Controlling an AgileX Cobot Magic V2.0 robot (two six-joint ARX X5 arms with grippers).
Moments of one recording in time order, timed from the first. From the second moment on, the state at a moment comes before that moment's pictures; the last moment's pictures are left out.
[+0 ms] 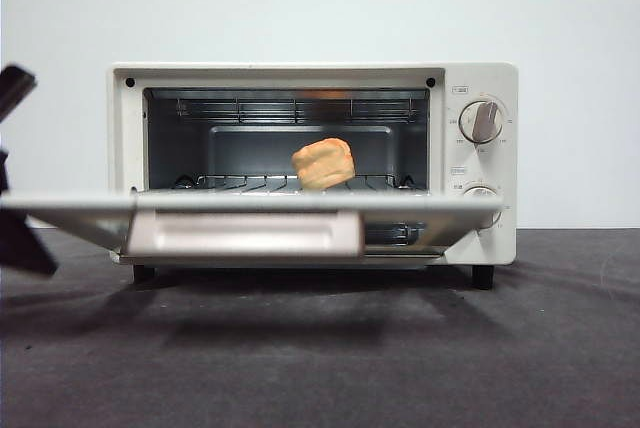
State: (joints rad) left arm -0.03 1.30 0.58 -0.37 0.81 -0.46; right arm 0.79 0.44 1.04 -1.04 -0.05 0.36
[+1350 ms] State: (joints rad) left arm -0.02 1.09 0.65 0.27 0.88 -0.97; right arm 0.79 0.44 1.04 -1.03 -0.05 0.40
